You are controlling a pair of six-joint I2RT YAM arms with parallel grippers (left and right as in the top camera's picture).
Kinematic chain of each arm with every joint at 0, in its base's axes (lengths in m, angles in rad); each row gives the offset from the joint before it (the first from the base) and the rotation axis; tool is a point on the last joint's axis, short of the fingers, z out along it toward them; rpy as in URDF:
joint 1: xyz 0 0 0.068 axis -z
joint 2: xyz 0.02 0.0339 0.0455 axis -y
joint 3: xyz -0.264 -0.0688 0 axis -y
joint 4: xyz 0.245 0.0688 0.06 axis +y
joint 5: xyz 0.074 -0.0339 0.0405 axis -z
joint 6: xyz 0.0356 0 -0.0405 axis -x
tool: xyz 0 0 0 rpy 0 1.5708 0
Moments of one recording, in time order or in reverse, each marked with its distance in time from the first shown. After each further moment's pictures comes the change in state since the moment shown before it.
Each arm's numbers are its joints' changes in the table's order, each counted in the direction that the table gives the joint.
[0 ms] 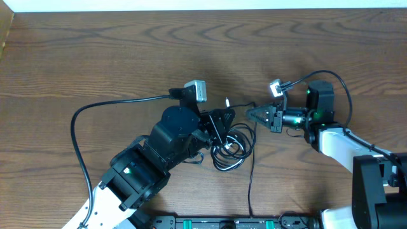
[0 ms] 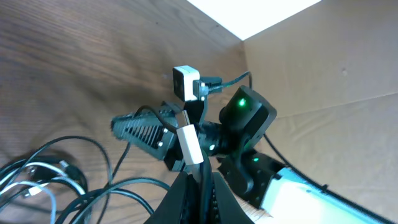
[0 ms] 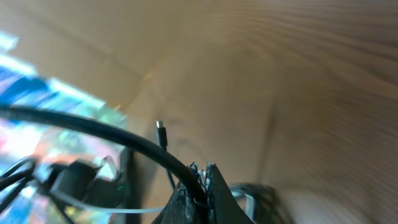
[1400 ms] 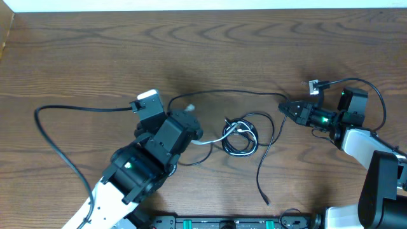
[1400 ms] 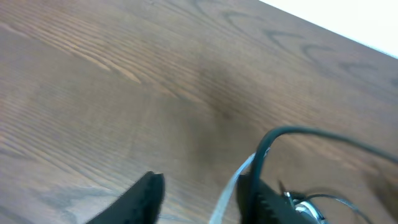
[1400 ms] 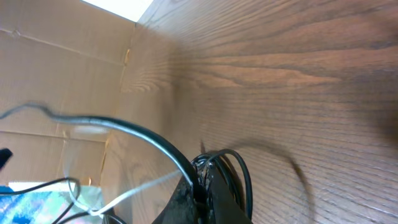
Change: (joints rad) left arm -0.047 -0.023 -0.002 0.455 -0.716 -0.084; right arm 0.273 0.000 0.000 0.171 0.113 -0.071
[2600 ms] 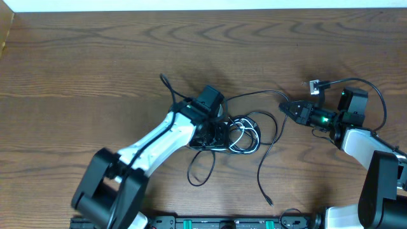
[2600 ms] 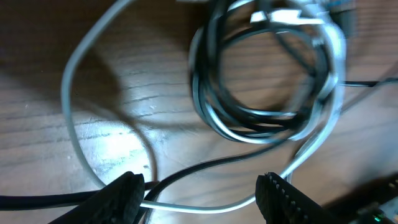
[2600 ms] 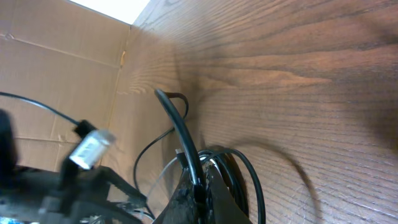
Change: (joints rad) left arm -0.122 -0.668 0.000 -0.198 0.977 -0.351; right arm 0.000 0.000 0.000 0.000 0.020 -0.004
